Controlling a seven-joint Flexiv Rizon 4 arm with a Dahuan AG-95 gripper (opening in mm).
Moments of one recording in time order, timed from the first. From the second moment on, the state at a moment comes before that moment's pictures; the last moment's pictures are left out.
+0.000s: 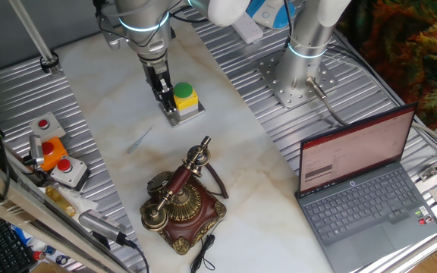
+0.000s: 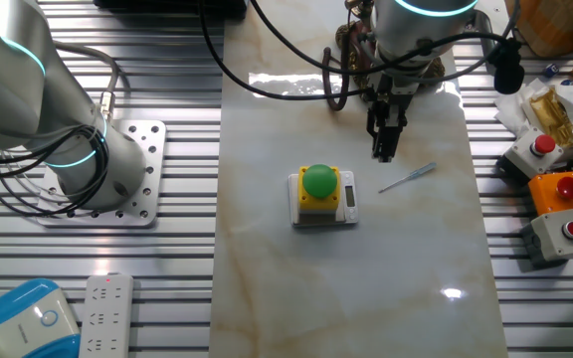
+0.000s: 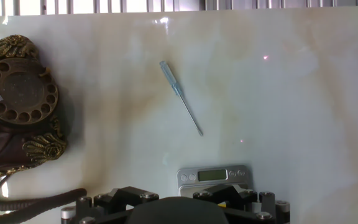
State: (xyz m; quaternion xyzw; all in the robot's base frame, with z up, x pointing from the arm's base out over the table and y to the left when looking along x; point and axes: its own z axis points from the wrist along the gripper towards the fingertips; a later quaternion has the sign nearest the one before) arm 0.500 0.000 0.170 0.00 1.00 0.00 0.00
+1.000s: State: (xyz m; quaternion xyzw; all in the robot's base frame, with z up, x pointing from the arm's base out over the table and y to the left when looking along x) arm 0.500 0.000 0.170 -0.16 0.99 -0.03 0.04
